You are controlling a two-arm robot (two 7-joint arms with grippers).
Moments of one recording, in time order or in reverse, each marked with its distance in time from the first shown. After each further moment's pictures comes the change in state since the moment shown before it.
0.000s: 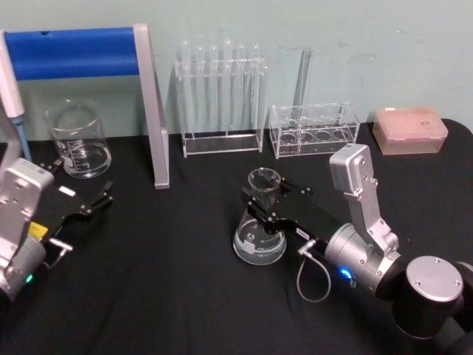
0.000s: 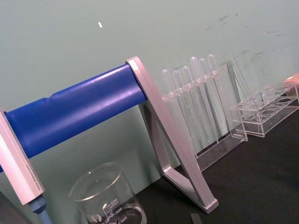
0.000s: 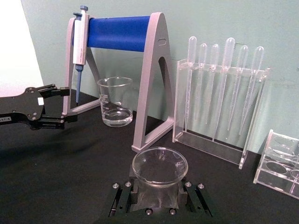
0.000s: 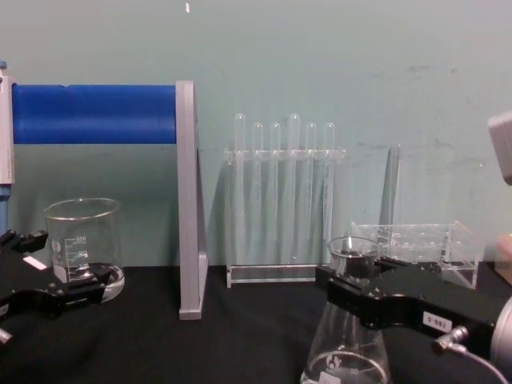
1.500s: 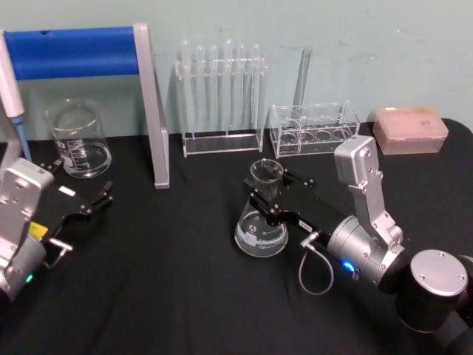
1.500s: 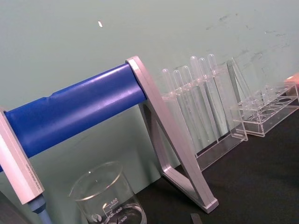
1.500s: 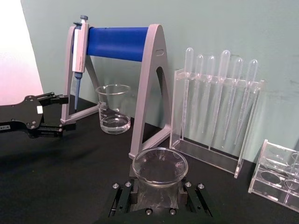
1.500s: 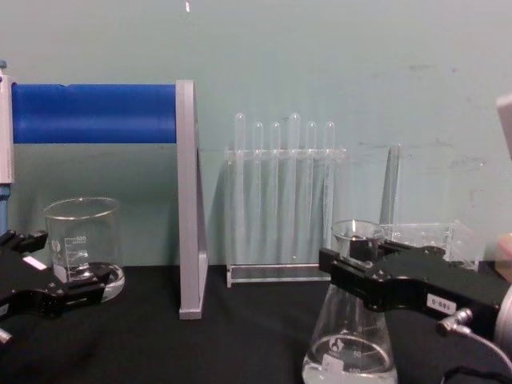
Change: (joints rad) left arm 0.000 0.000 0.000 0.000 0.000 0.000 0.000; right arm 0.007 0.006 0.008 -0.019 0.004 -0.005 0.000
